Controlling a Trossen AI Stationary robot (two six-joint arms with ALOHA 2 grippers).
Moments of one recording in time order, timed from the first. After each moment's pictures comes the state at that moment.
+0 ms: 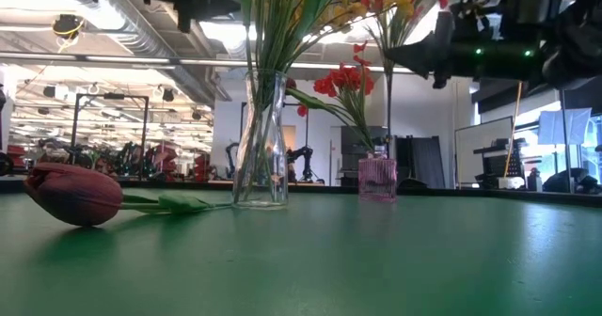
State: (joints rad) left arm 0.25 0.90 0.63 0.30 -0.20 -0.12; right arm -0.34 1.21 0.24 1.22 0.04 -0.01
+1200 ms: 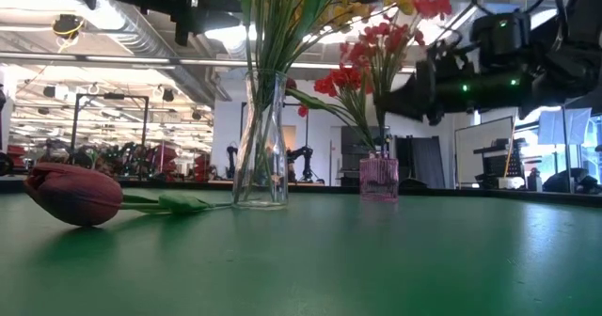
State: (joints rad) left arm 0.25 0.90 0.59 0.26 -0.20 -0.18; right arm -0.34 1.46 0.24 1.25 0.10 0.04
